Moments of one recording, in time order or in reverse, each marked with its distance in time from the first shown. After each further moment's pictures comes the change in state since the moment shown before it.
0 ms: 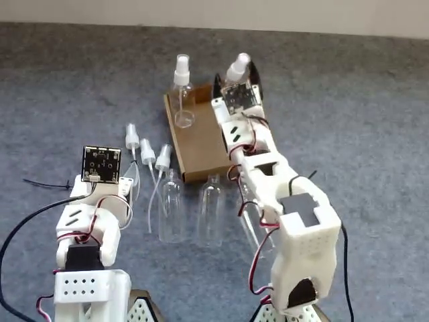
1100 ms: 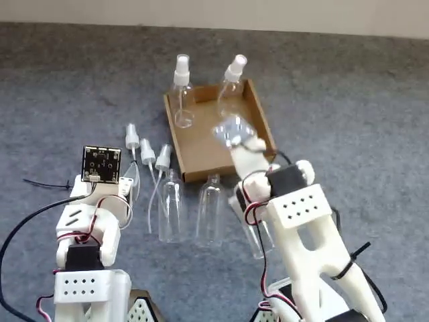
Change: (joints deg) left arm 0.0 0.0 0.0 0.0 0.0; right arm -6.5 -56.0 12.8 121.4 0.2
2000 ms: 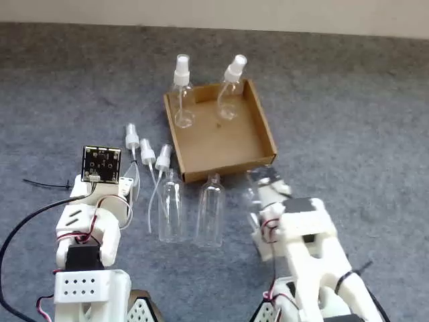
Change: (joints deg) left arm 0.0 0.0 0.0 0.0 0.0; right arm 17.4 -0.4 26.7 -15.9 3.3
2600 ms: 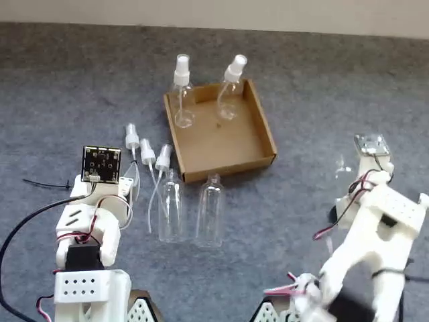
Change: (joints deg) left arm 0.0 0.0 0.0 0.0 0.0; right arm 38.3 13.1 -26.1 4.5 18.1
